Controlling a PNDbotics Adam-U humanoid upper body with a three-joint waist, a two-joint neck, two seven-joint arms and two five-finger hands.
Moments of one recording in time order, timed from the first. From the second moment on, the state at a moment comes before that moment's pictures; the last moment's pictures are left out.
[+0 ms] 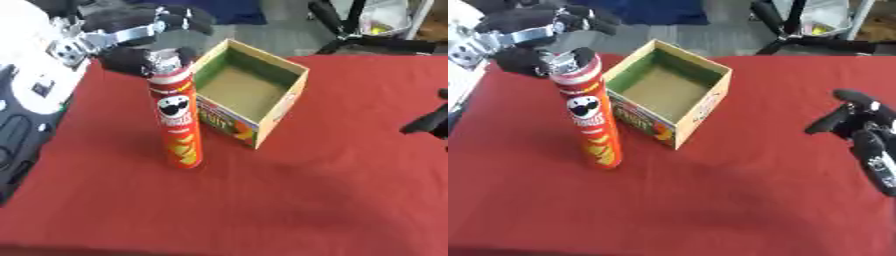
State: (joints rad) left arm -1.07 0.38 -0.39 -1.26 -0.37 -0.48 -0.63; right arm 0.06 -0.30 -0.36 -1.98 -0.44 -0.32 0.69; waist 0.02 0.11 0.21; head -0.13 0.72
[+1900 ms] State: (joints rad) left arm -1.04 0.38 -0.41 -1.26 -0.41 -0.46 -0.66; right arm 0.06 -0.30 -0.36 -1.98 -0.43 -0.32 0.68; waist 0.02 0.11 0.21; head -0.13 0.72
